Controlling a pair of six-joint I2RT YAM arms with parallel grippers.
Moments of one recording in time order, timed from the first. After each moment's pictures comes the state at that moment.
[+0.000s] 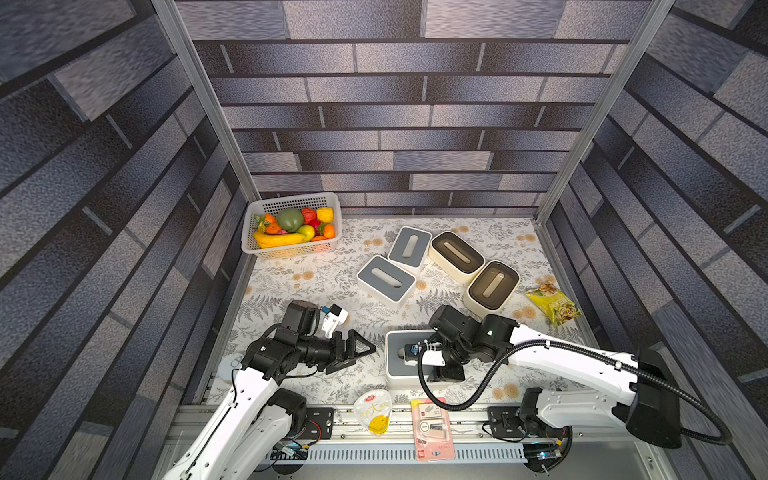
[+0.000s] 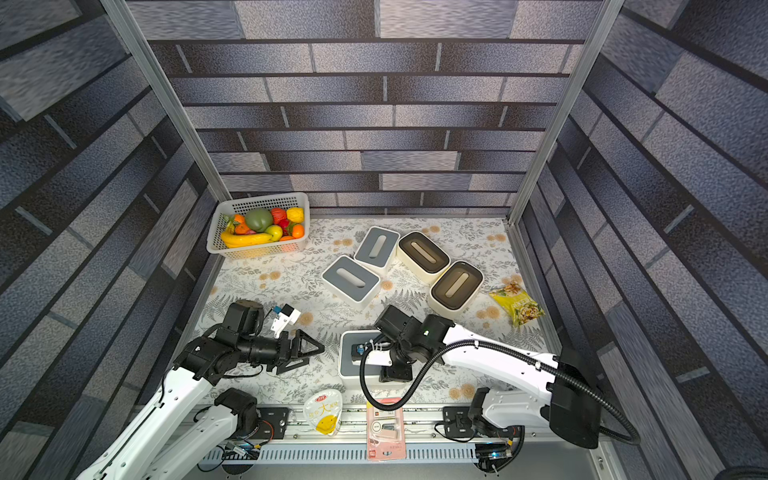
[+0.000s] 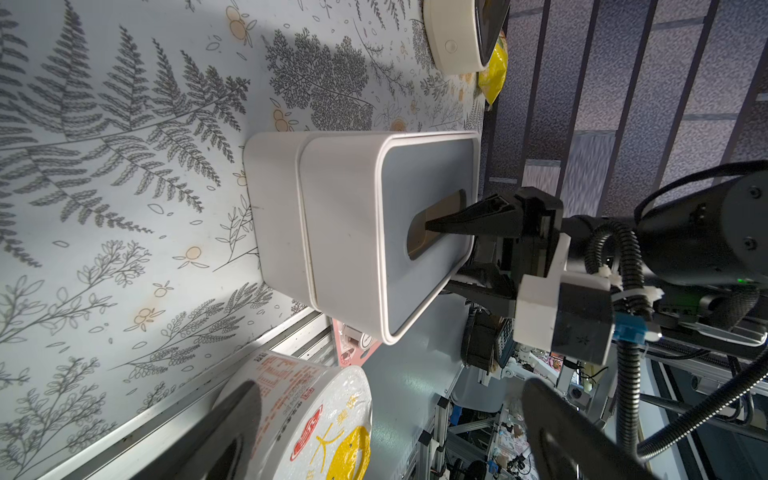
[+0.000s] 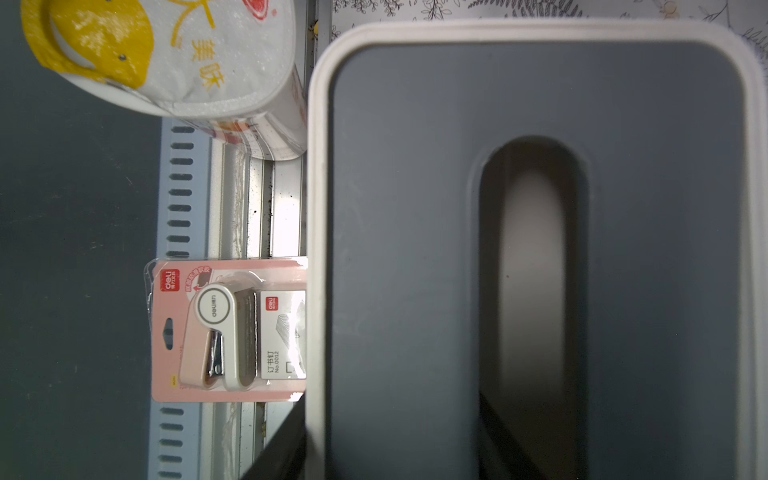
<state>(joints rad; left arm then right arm) -0.35 0.69 0.62 -0.86 0.88 -0.66 1.07 1.24 0.88 -0.82 -0.30 -0.52</state>
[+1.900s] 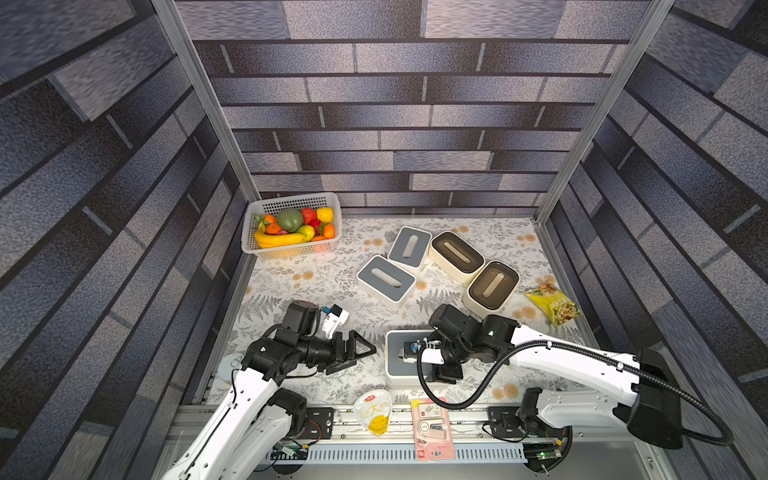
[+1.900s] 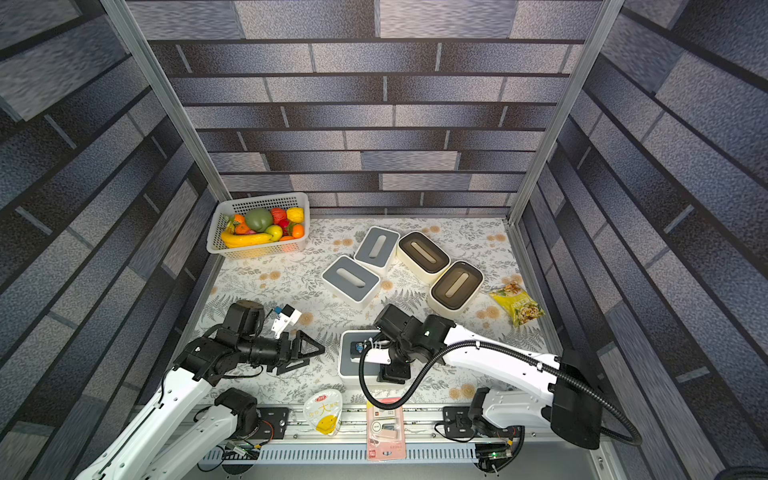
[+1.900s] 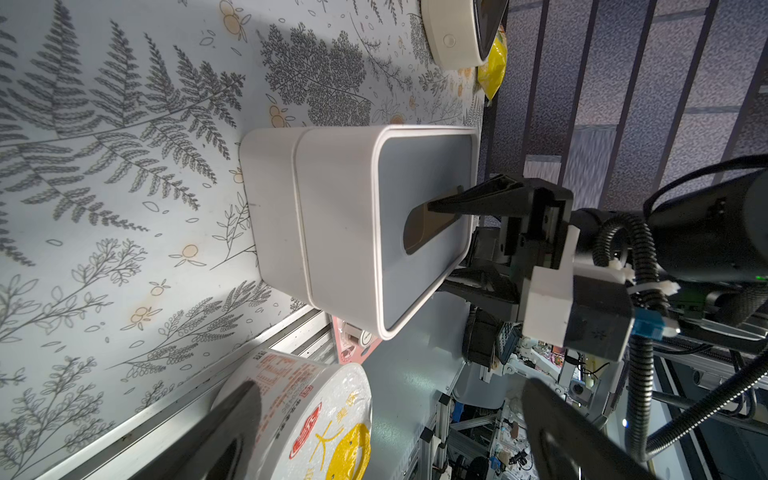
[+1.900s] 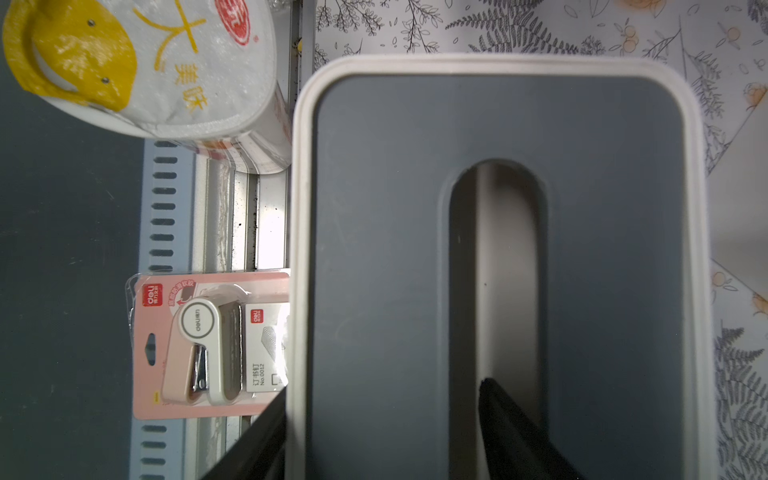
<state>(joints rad) -0.36 0.68 0.62 -0.86 0.88 -0.66 1.07 1.23 0.88 -0.78 -0.28 -0.51</state>
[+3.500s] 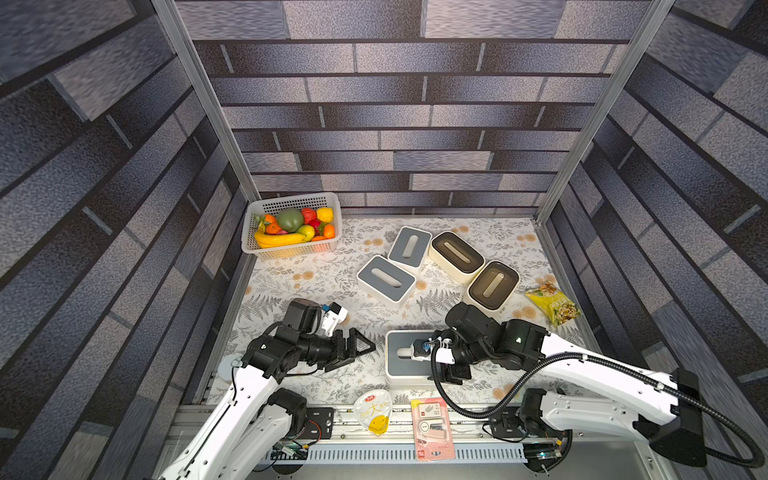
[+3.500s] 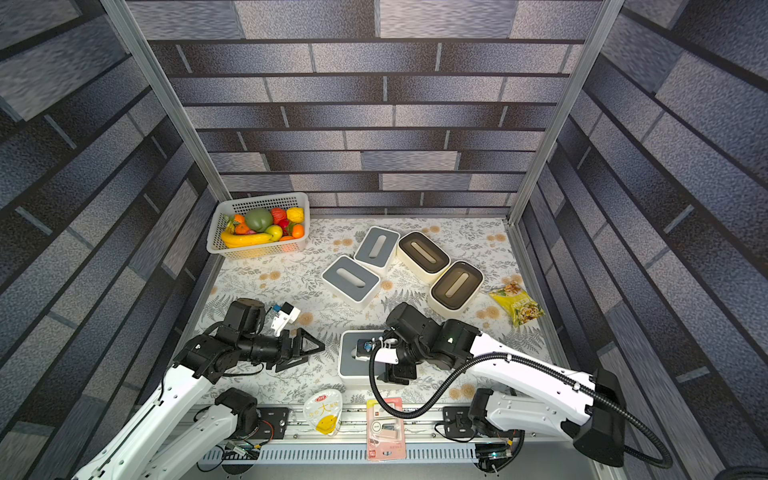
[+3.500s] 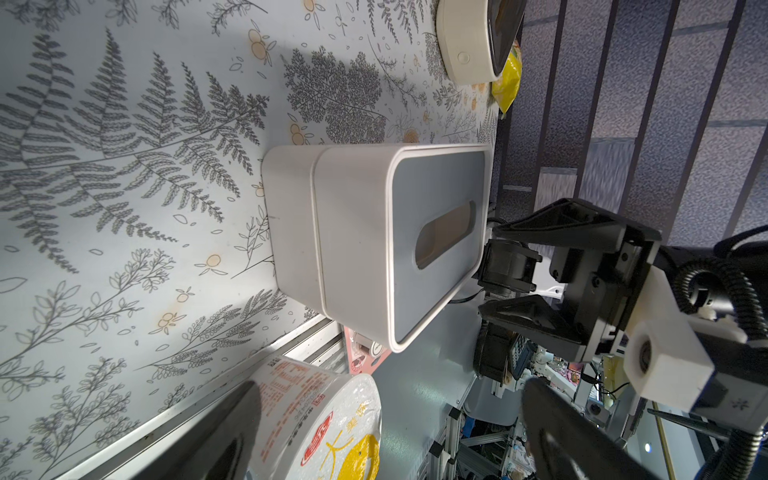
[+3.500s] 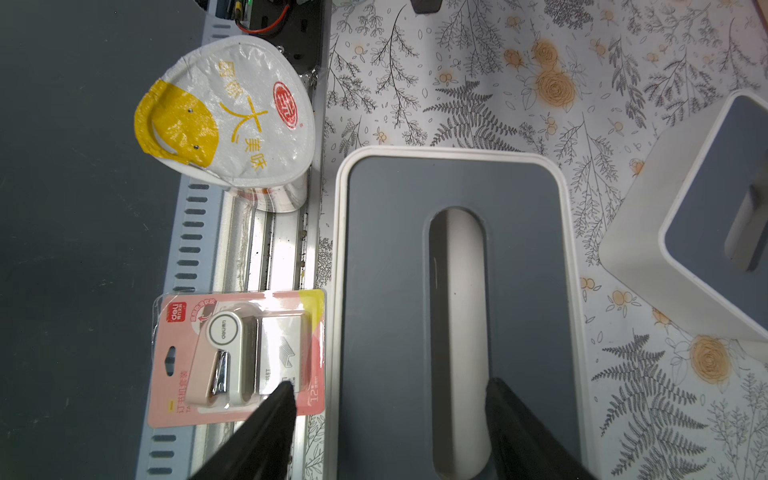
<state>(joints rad) -0.37 0.71 0.65 -0.88 0.81 -0.66 1.08 1.05 0.88 -0.78 -0.28 -0.50</state>
